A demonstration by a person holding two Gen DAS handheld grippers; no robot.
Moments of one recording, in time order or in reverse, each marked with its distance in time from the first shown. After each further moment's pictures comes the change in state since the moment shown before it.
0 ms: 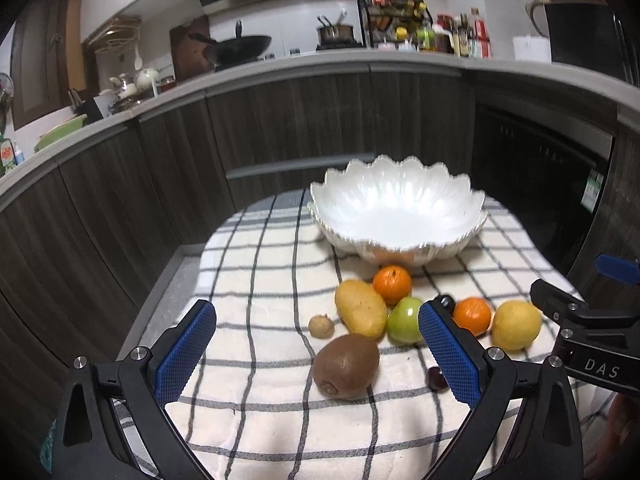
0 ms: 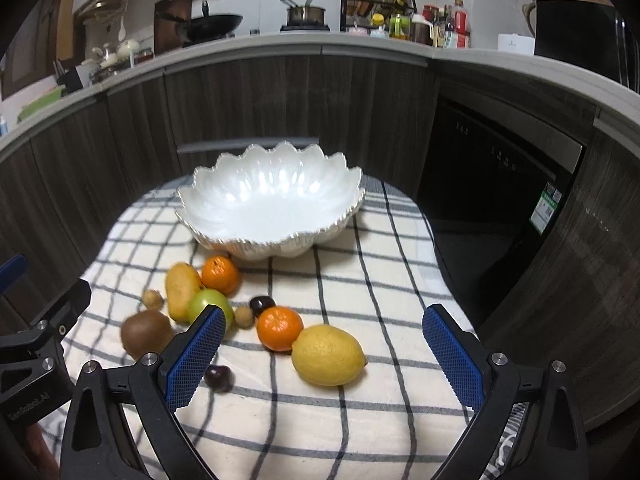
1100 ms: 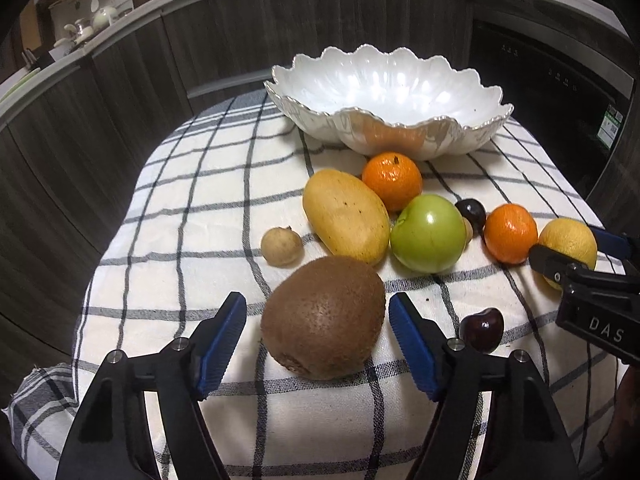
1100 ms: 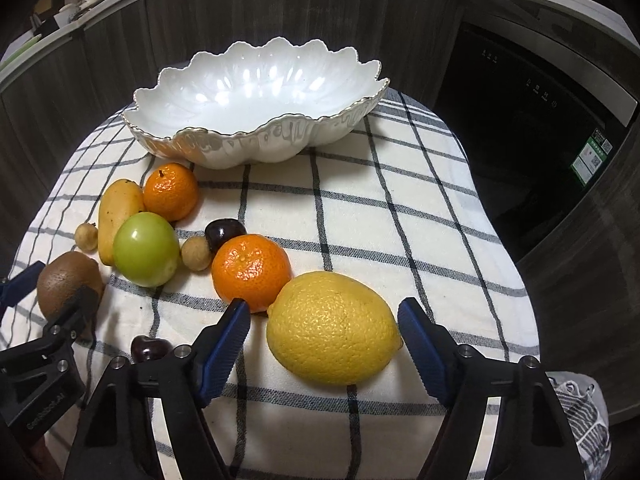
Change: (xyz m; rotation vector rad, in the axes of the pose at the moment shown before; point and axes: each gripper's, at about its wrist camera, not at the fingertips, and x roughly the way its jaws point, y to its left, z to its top) left arm 0.097 -0.018 -0.046 0.030 0.289 -0.083; right arm 0.098 0.006 -0.030 -0.033 0.259 -0.012
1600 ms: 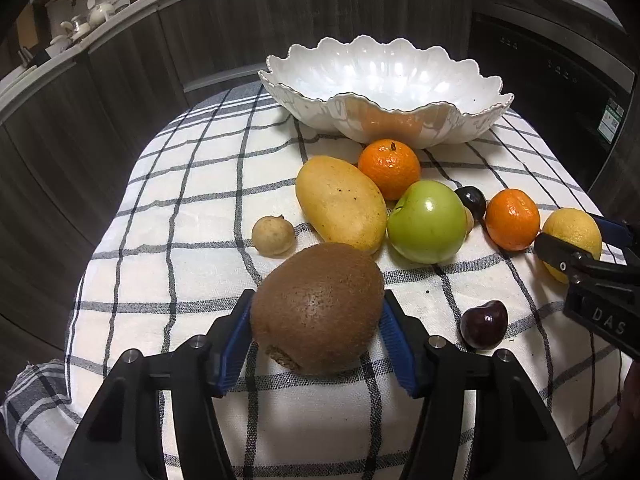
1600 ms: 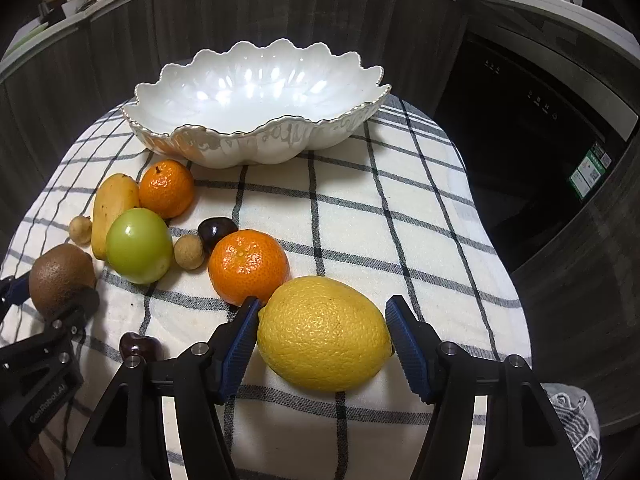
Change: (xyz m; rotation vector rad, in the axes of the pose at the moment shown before) left arm 0.006 -0.003 -0.004 0.001 0.016 -0.005; right arm 0.002 0.001 0.001 -0.048 -0.011 -0.025
